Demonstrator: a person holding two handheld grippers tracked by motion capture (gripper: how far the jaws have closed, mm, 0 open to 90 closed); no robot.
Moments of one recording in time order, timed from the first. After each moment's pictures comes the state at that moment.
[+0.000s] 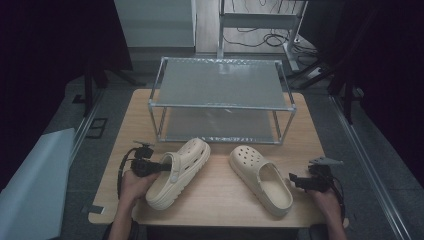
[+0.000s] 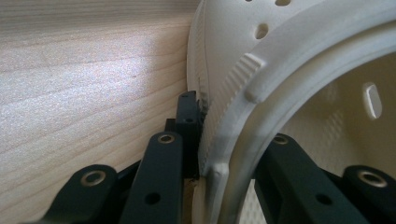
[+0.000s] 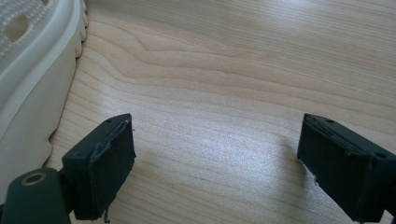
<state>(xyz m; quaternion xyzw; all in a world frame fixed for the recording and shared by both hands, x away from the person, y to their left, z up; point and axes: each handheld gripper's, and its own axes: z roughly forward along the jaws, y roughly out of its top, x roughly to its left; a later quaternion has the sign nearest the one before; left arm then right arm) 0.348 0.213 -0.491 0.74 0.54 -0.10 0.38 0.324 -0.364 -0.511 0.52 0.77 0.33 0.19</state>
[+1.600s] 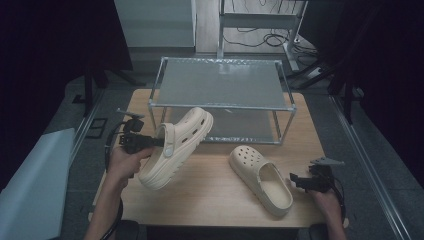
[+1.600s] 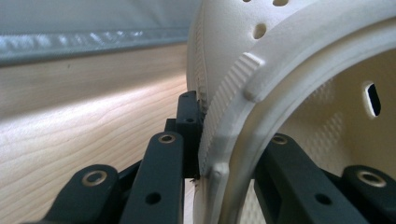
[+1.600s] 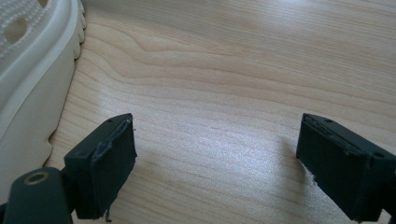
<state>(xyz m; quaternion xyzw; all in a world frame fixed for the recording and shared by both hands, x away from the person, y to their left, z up) 0.357 0.214 -0.367 0.72 0.52 -0.14 0.45 0.322 -0.365 -0.511 0.52 0.76 0.33 0.19</state>
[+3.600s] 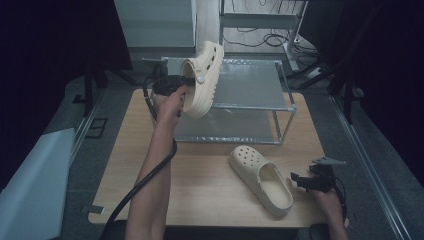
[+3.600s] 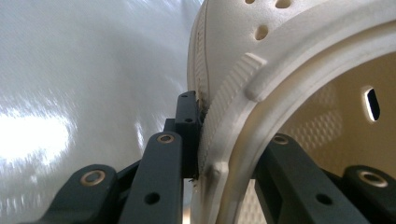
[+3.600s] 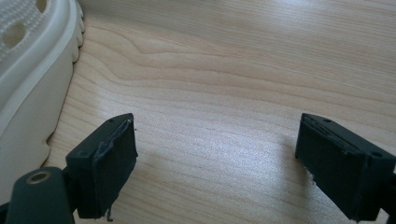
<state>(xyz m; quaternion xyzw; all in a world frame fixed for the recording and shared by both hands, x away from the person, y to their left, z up) 0.497 0.147 -0.318 0.54 0.65 -0.10 0.53 0.324 -0.370 -0.511 0.53 0.76 0.34 0.18</state>
